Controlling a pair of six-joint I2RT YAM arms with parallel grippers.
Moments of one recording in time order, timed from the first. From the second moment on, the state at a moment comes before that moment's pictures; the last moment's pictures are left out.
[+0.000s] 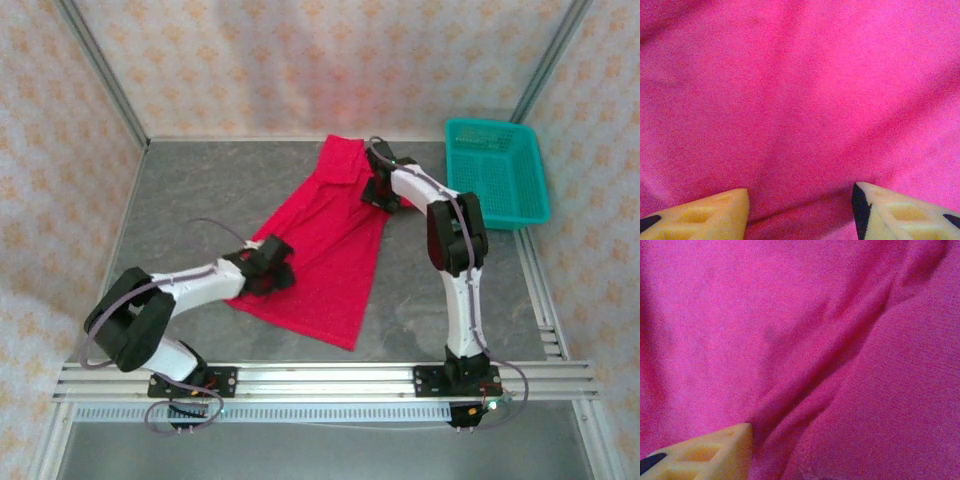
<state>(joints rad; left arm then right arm) -0.70 1.48 0.71 -0.37 -0.12 -1.01 0.32 2.27 1.85 -0.79 0.05 0.70</state>
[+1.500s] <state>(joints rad) -0.41 1.70 1.33 -0.63 -0.14 -0.77 0.40 1.76 1.15 -0.71 0.00 0.70</state>
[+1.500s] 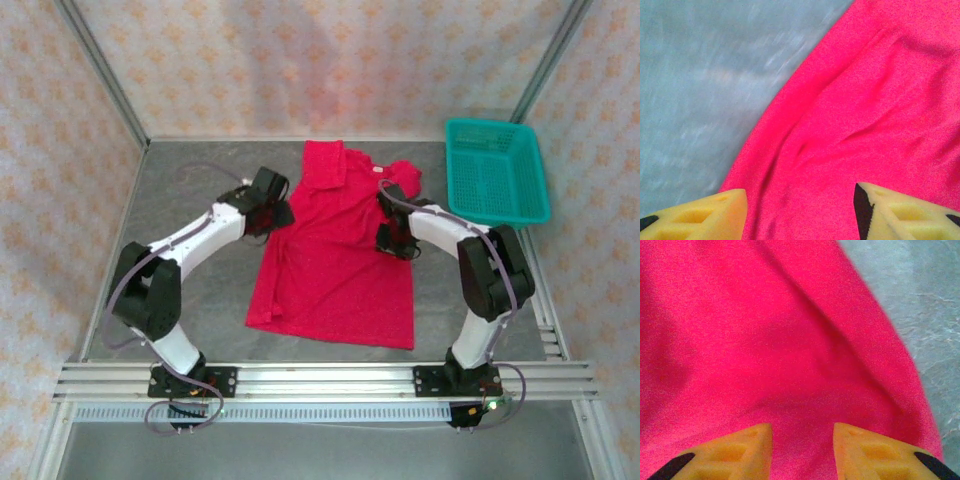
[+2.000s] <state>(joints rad) -0.52 2.57 2.43 -0.82 -0.22 -0.34 0.36 1.67 1.23 -0.66 0.08 0.76</state>
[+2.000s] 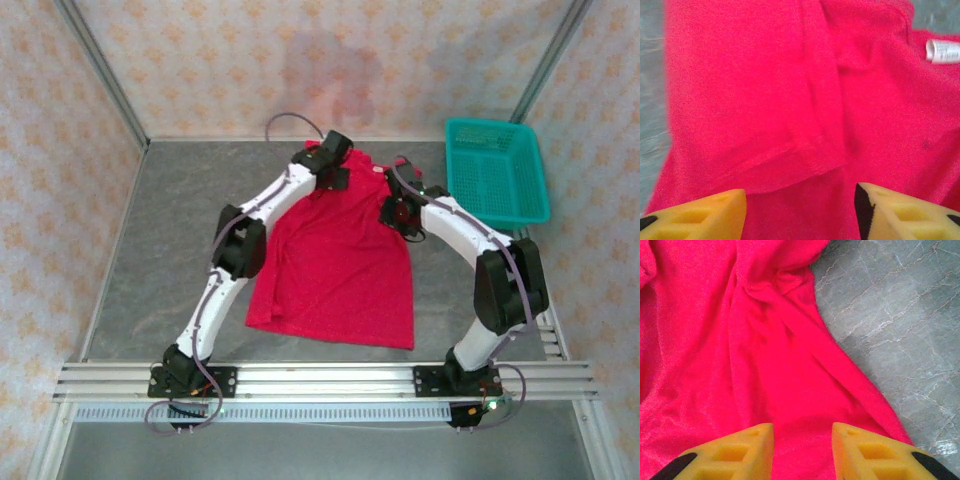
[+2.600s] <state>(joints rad) -0.56 2.66 2.50 -0.83 -0.50 -0.17 0.36 1.67 1.23 -0.65 0.06 0.76</state>
